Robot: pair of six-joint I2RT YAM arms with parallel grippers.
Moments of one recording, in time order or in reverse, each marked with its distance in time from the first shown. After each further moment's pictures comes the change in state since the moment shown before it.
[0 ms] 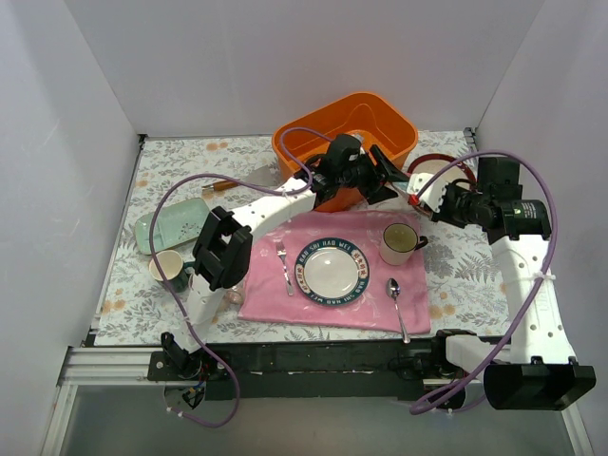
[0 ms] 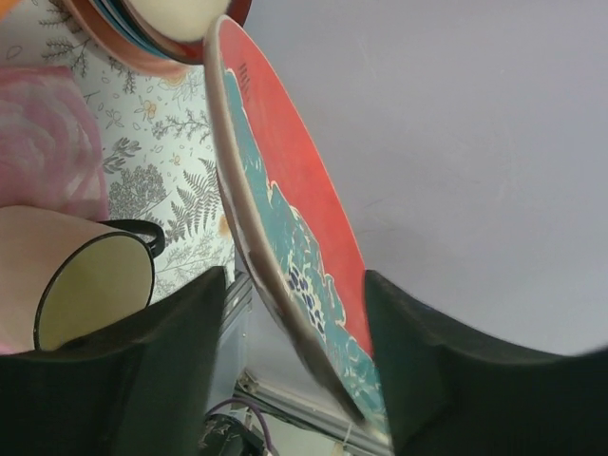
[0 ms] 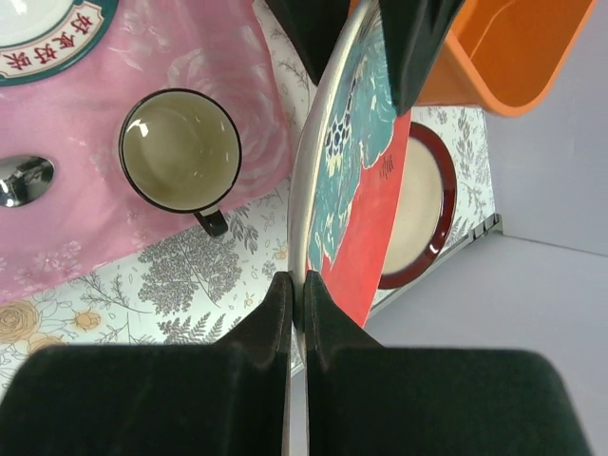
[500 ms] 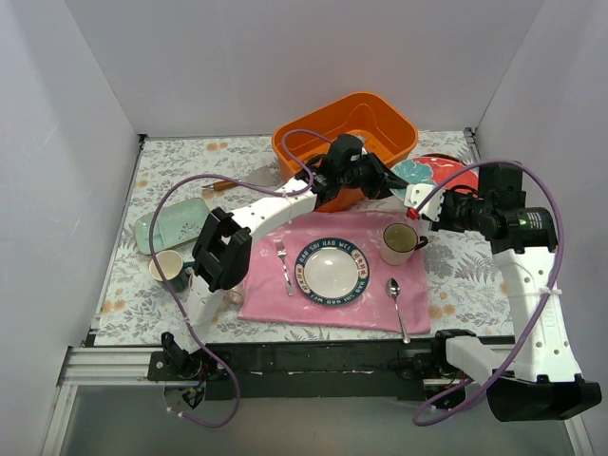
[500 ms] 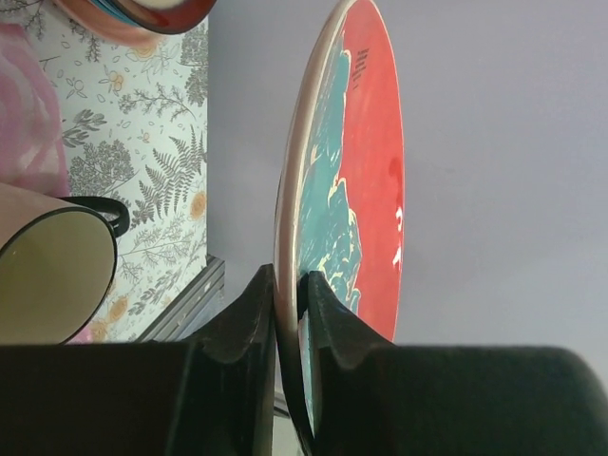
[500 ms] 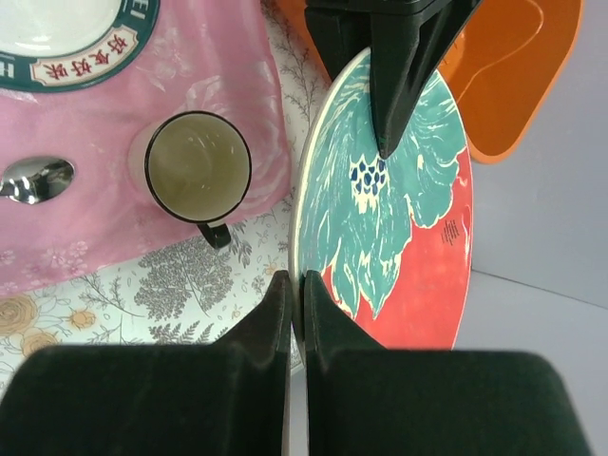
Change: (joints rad) left arm -0.011 -0.001 0.015 0.003 0.025 -0.073; right arm 0.043 -0.060 0.019 -0.057 -0.041 -0.078
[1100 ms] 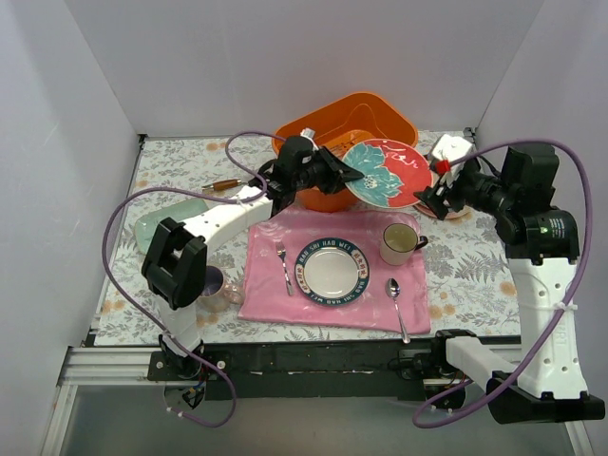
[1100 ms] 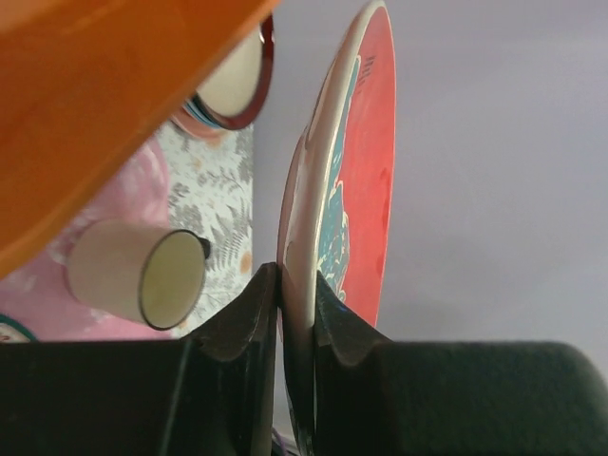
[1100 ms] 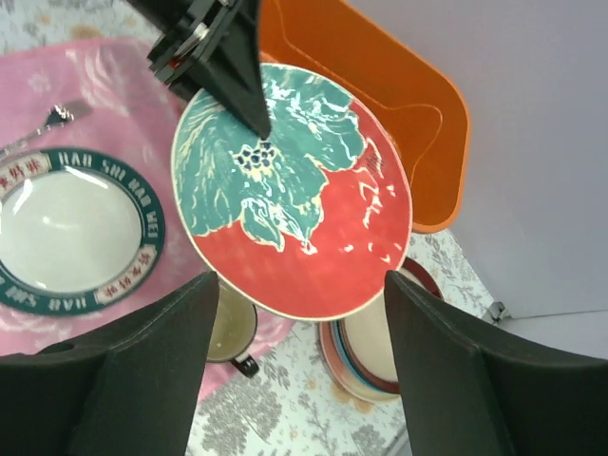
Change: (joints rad) left arm 0.115 -0.338 -0.432 0.146 -0.113 0.111; right arm -0.005 -0.014 0.167 0.179 -0.188 0.512
